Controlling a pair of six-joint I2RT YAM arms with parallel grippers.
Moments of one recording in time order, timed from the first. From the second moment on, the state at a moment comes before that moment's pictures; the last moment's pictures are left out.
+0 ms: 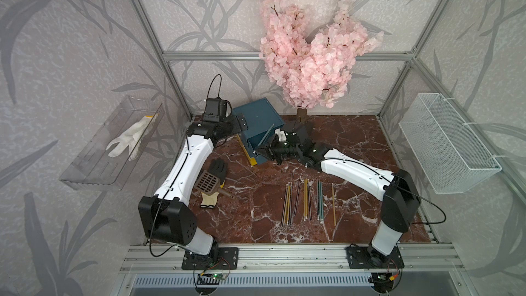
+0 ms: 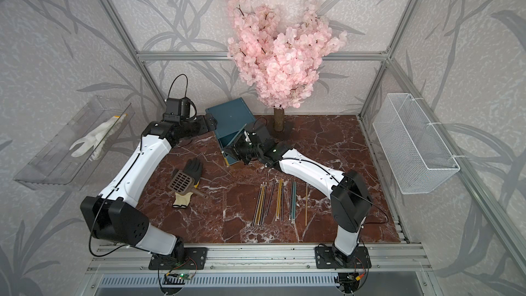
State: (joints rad) left arm -0.15 1.53 1.54 -0.74 0.03 -0.46; right arm 0.81 1.78 1.48 -0.12 -0.41 1.54
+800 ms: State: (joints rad) left arm -0.15 1.53 1.53 -0.73 0.04 -0.46; right arm 0.74 1.85 1.48 -0.05 -0.40 1.58
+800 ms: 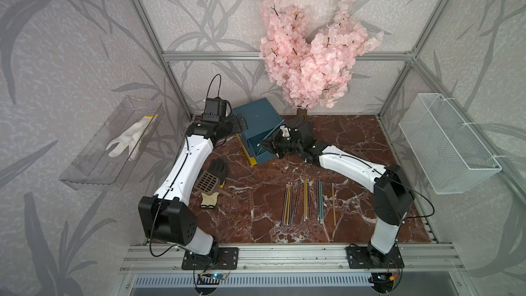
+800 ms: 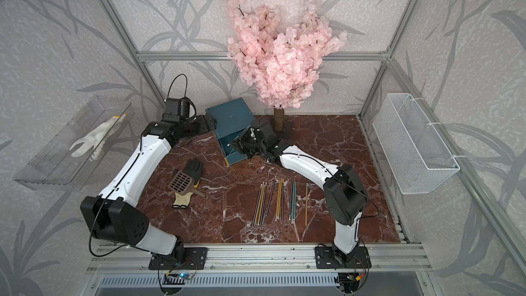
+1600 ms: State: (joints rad) left arm -0.15 1.54 1.52 -0.71 0.06 -0.46; right arm 0.73 1.73 1.50 -0.26 -0.39 1.41
